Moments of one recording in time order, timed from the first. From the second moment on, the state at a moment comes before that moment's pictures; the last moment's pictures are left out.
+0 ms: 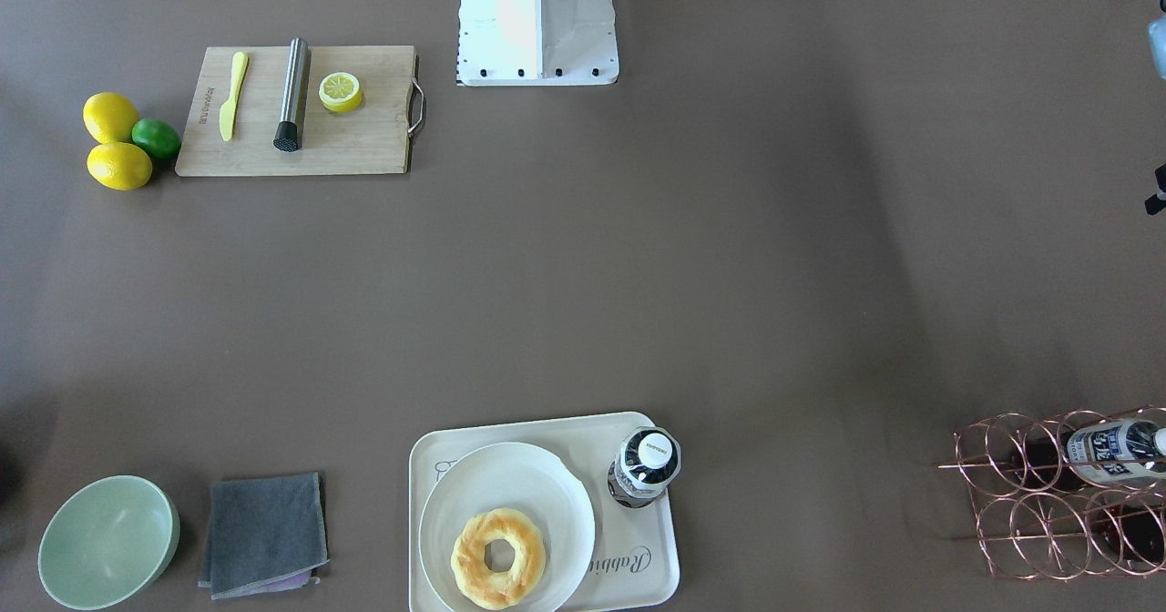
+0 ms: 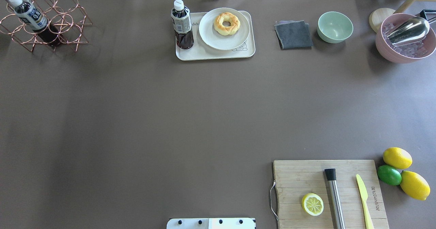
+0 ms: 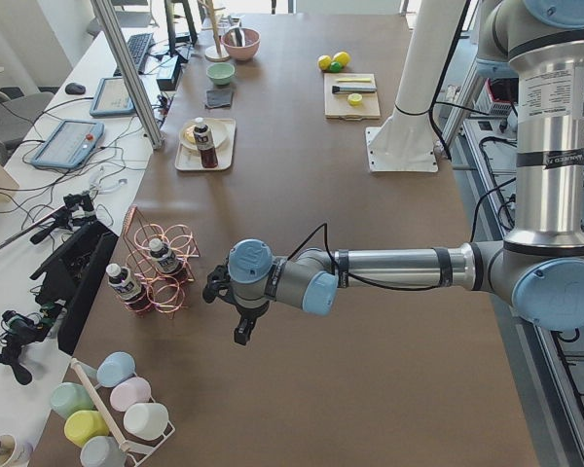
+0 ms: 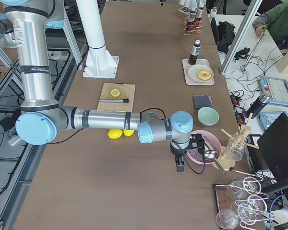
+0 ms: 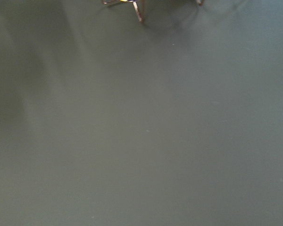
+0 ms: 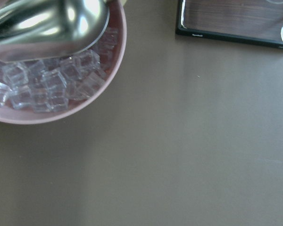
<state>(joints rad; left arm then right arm) -1.47 -1.50 -1.56 -1.89 -2.37 0.06 1.54 -1.49 1.47 -1.39 2.22 0.04</state>
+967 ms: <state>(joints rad) -1.65 -1.50 -1.47 -1.69 -2.40 0.34 1.63 -1.55 1.46 -1.52 2.23 -0.12</state>
